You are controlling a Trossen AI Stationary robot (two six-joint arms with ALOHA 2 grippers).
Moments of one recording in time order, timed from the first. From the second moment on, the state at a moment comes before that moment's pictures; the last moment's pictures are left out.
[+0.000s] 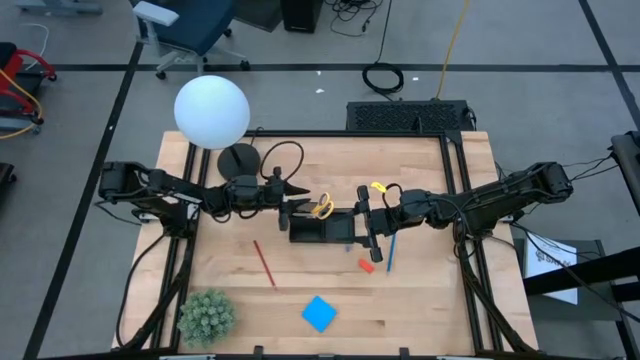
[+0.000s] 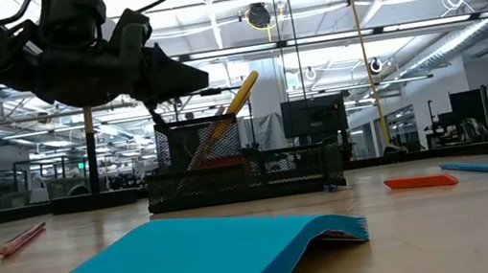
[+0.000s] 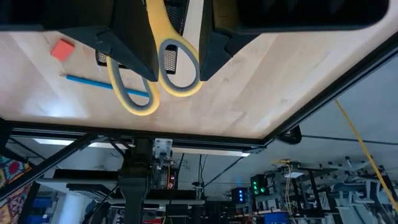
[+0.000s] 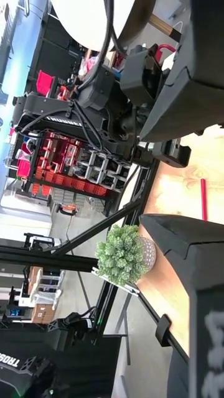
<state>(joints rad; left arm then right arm) 0.13 1.45 0.44 0.88 0.00 -0.02 0.16 1.32 0.74 0.58 -0.05 -0.22</state>
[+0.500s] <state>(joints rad) 0.06 1.33 0.44 0.84 0.00 -0.01 0.16 1.32 0.74 0.58 -0.05 -0.20</state>
